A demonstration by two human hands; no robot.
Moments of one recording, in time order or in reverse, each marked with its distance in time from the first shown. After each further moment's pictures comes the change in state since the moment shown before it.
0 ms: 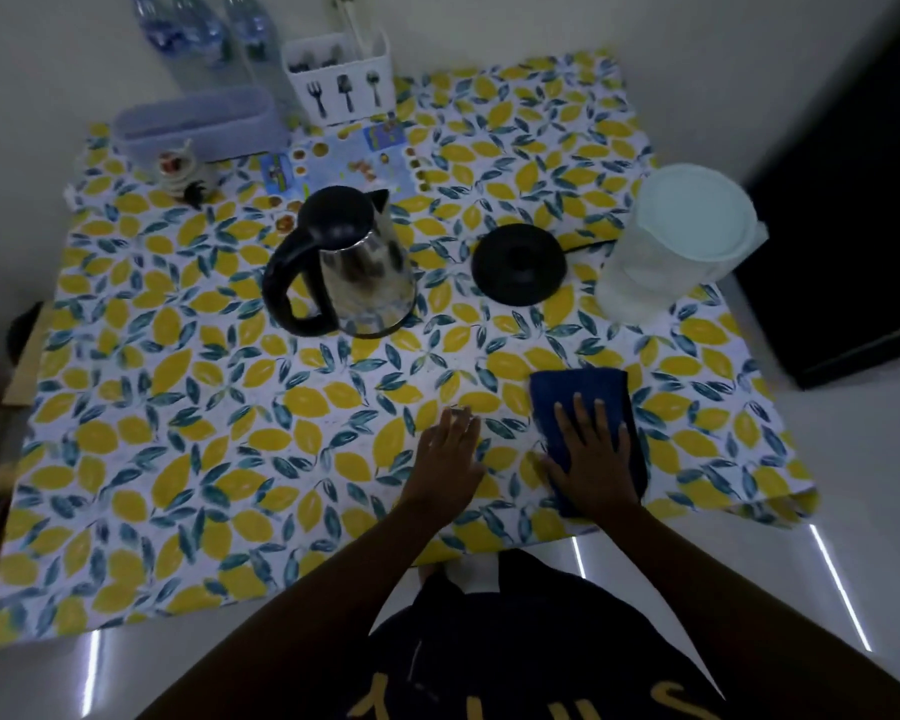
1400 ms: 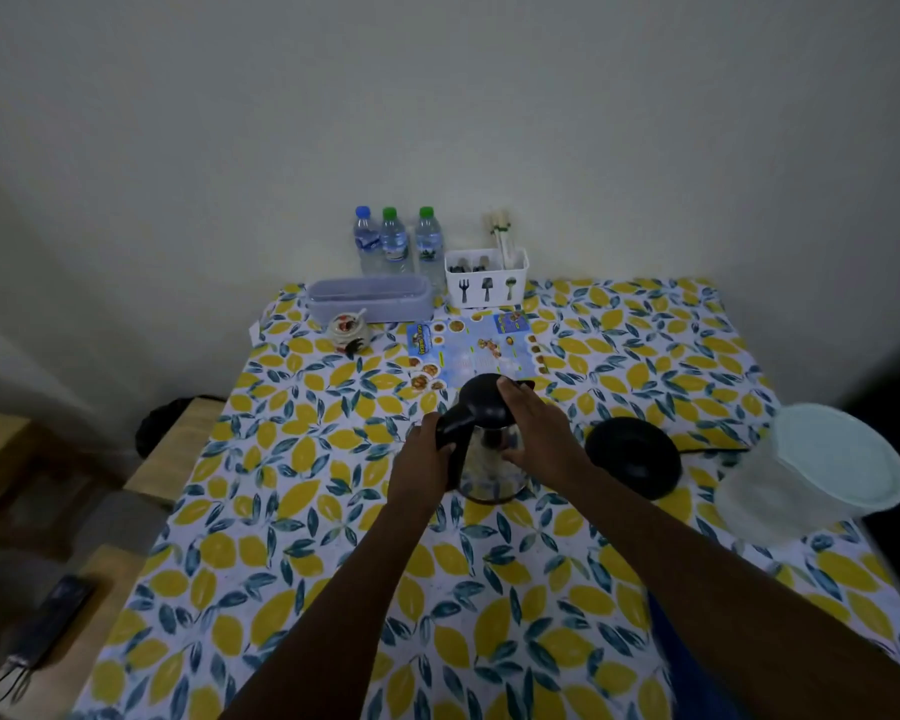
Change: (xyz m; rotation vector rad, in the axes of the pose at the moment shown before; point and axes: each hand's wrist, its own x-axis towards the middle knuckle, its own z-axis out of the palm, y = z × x) left_hand 0.028 -0.134 -0.237 -0.417 0.609 -0.328; right_hand 0.208 -0.232 -0.177 0.179 0.243 -0.577
